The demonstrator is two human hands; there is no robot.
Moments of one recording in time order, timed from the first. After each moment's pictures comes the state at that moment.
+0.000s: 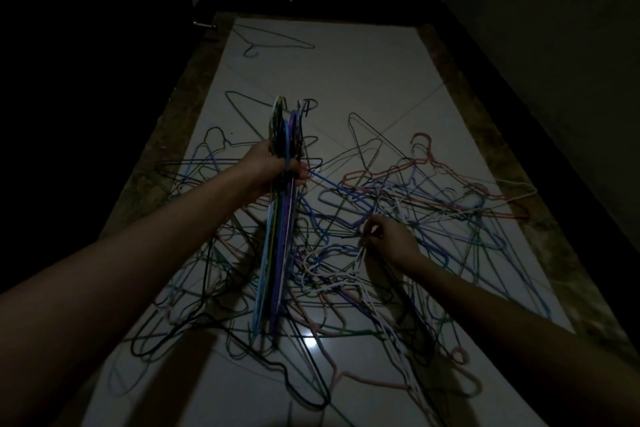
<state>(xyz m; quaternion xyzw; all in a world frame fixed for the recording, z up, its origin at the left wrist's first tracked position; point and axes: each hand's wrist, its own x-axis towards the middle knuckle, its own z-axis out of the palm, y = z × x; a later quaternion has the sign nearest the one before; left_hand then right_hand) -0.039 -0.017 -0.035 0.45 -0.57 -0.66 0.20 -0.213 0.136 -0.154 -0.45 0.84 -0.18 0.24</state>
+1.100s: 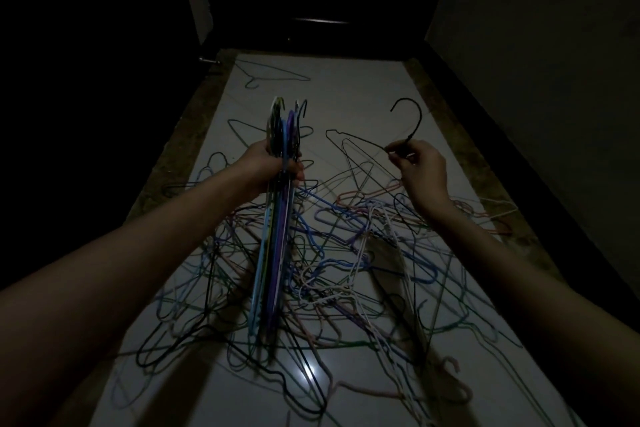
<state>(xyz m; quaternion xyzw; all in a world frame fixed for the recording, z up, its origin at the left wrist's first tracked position) -0.034 -0.008 0.007 0.43 -0.60 -0.64 0.23 -0.238 0.110 -0.020 -0.41 0.77 -0.48 0.04</state>
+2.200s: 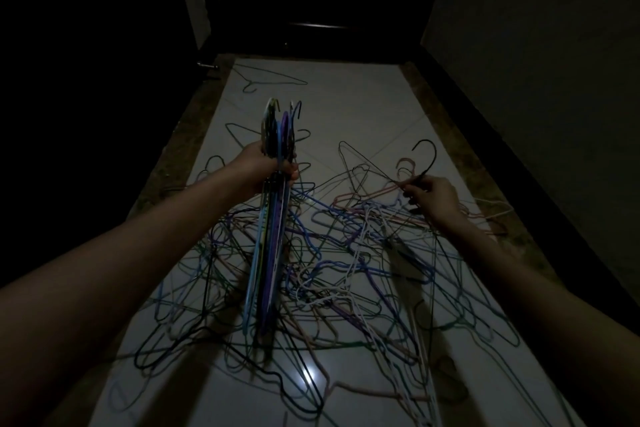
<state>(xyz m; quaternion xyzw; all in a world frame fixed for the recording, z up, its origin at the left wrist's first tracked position) -0.033 -0.013 0.007 0.41 -0.59 -0.65 0.23 -0.270 0.140 -0.053 -0.33 0.83 -0.42 0.16</state>
